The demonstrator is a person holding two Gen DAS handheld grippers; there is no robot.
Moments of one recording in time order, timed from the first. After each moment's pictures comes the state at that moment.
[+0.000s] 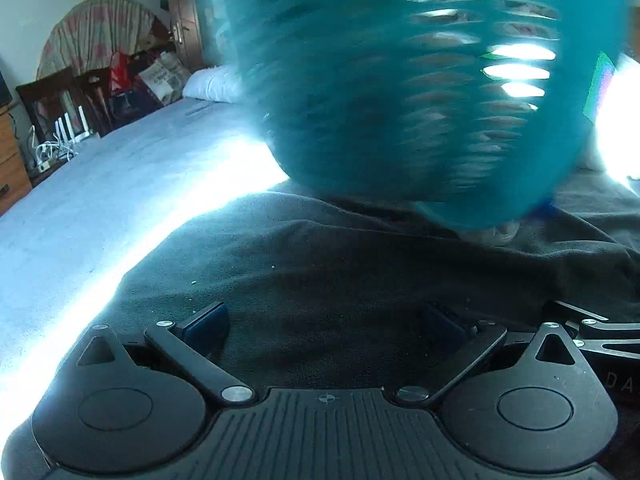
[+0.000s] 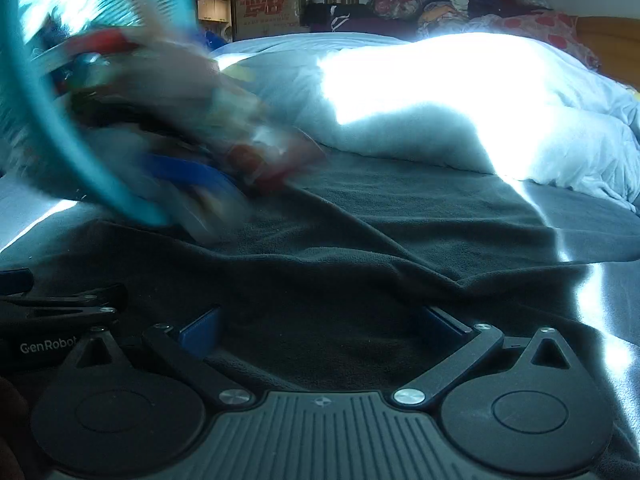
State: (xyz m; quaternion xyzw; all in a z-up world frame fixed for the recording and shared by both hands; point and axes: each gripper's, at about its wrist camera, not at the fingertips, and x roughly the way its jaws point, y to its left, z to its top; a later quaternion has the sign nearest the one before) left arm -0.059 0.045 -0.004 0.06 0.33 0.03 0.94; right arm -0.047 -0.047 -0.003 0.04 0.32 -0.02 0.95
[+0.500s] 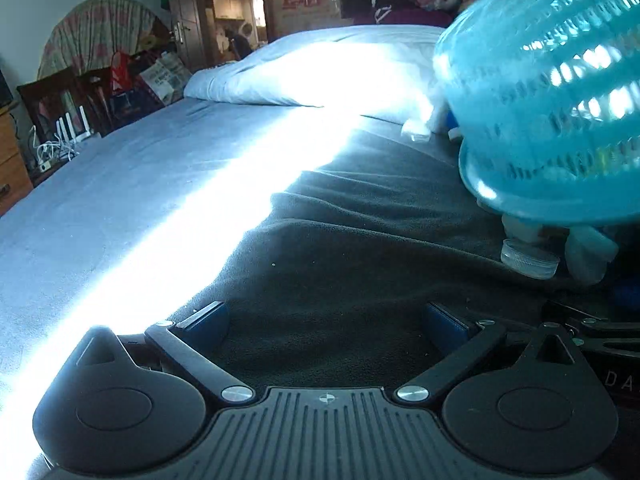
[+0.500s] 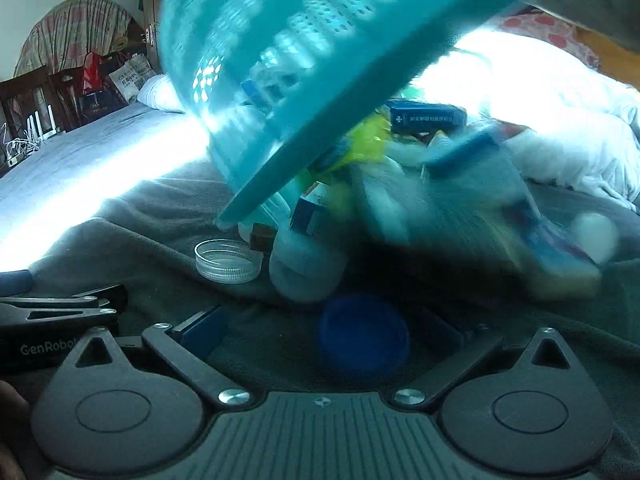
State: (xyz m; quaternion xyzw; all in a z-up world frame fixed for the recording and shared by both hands) left arm -0.059 0.044 -0.005 0.06 0.33 0.03 0.94; right arm -0.046 -0.048 0.000 0.04 0.32 -0.02 0.94
